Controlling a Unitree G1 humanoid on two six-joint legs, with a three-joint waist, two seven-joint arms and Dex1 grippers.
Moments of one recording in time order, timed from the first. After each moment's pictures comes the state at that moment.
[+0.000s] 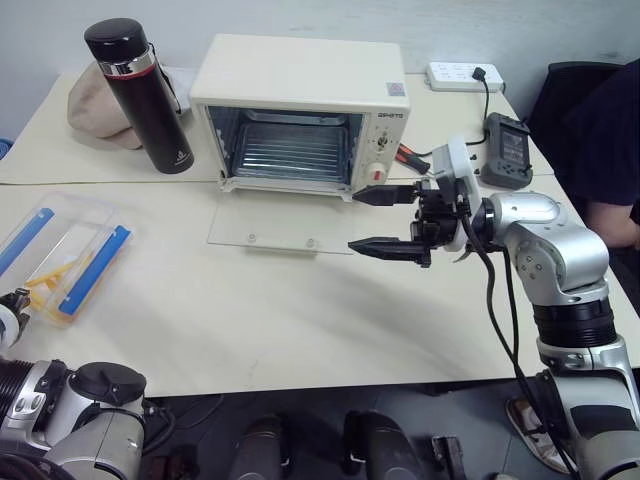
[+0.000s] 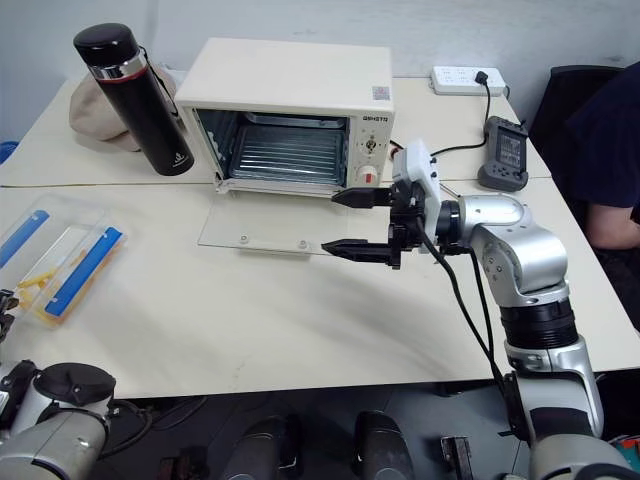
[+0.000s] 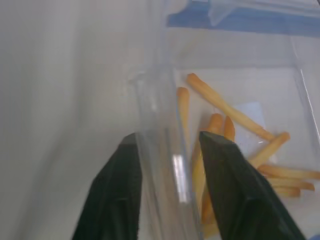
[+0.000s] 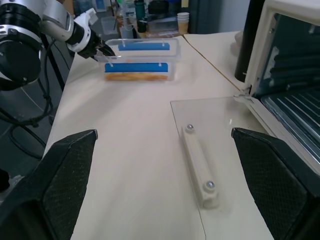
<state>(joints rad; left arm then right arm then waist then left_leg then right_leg) -0.76 0.53 1.33 -0.13 0.01 1.62 0.09 -0.76 -0.60 0.03 -0.06 0.58 0.62 1.19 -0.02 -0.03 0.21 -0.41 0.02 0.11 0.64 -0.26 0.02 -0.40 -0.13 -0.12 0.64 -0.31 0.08</state>
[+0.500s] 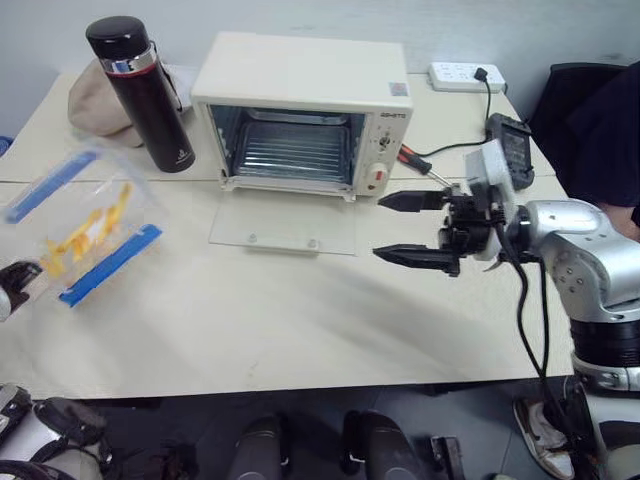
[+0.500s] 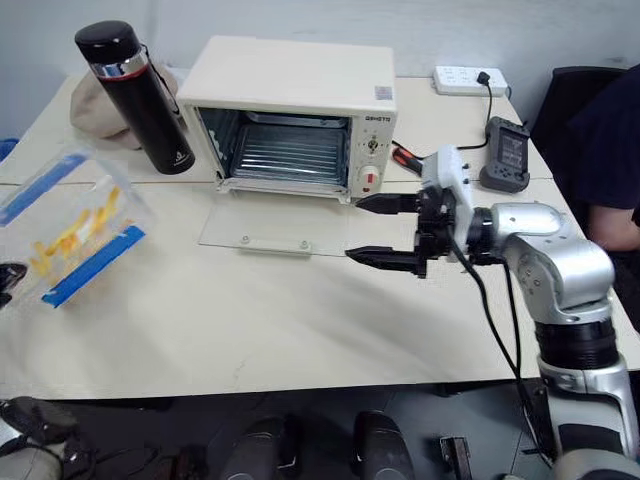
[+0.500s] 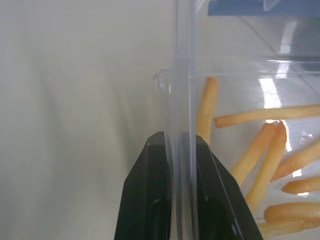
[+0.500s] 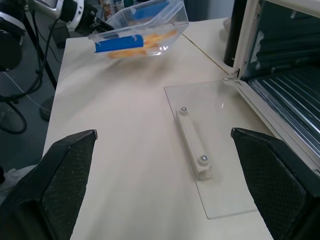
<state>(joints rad) -0.53 0.76 0.98 -0.13 -0.39 1.62 -0.25 -0.64 -0.73 -0.07 -0.18 0.65 0.66 1.16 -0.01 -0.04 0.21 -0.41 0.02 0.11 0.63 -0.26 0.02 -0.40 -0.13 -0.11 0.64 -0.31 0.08</state>
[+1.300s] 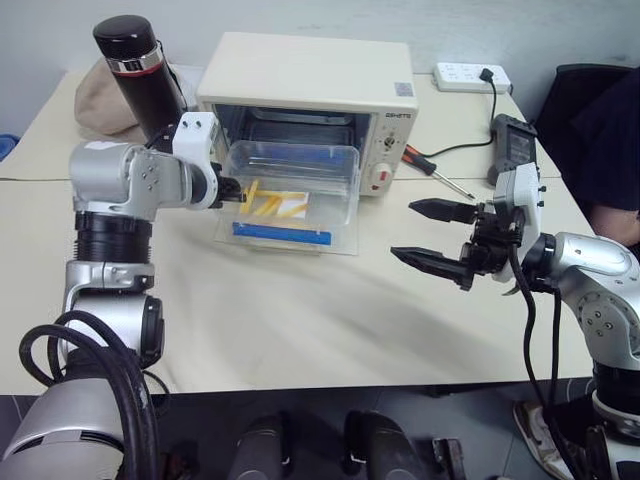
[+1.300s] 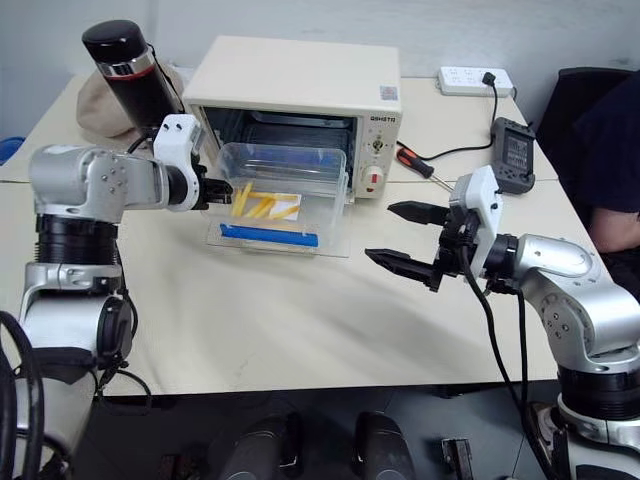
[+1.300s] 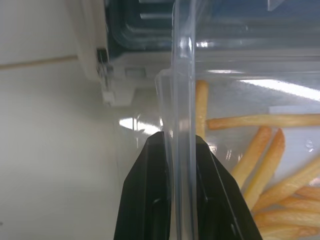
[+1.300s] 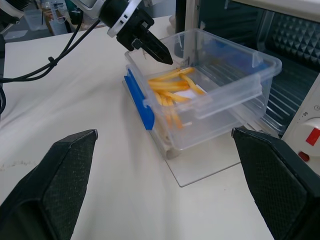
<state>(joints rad) -1.18 0.53 0.04 0.44 -0.39 1.31 -0.12 -0.44 -0.72 -0.17 -0.35 0.70 0.66 0.92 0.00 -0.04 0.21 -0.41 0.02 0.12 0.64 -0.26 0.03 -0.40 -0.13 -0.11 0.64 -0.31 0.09</state>
